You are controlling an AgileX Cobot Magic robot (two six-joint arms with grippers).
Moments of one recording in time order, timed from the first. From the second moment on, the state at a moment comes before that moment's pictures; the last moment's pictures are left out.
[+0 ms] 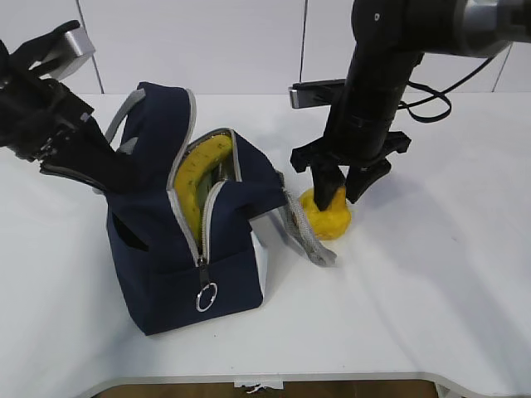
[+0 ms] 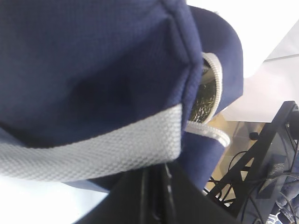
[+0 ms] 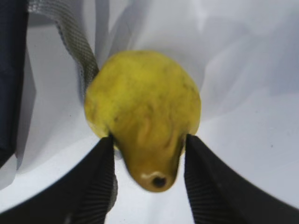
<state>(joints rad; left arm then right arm) -0.12 1.70 -1.25 -0.80 1.20 0.66 0.34 2.13 -1.78 0.12 1.23 -0.03</state>
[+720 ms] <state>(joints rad) -0.12 1.70 -1.25 -0.80 1.20 0.66 0.34 1.98 -1.78 0.12 1.23 -0.03</state>
